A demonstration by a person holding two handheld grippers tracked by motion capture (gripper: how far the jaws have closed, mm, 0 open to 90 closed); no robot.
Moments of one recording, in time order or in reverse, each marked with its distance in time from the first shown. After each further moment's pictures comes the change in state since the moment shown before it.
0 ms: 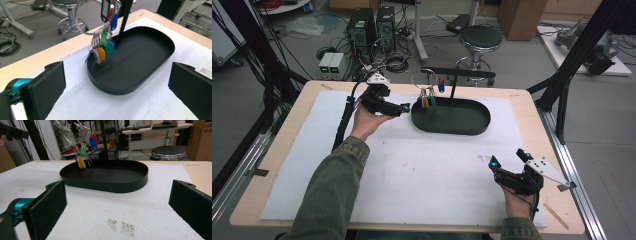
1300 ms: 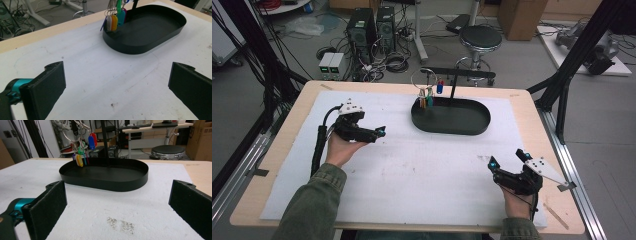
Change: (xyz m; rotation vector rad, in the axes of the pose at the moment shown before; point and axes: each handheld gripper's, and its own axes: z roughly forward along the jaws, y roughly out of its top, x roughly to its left) left arm 0.004 -0.078 -0.063 -0.003 0.104 -0.036; right arm 0.002 -0.001 0.001 0.011 -0.003 -0.013
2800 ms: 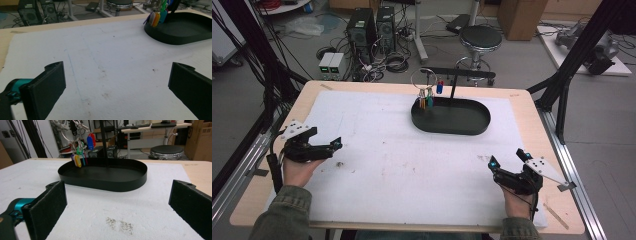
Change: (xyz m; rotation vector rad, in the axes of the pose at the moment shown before) left arm 0.044 -0.071 -0.095 -0.117 0.217 -0.121; right arm 0.000 0.001 0.000 0.002 -0.009 0.002
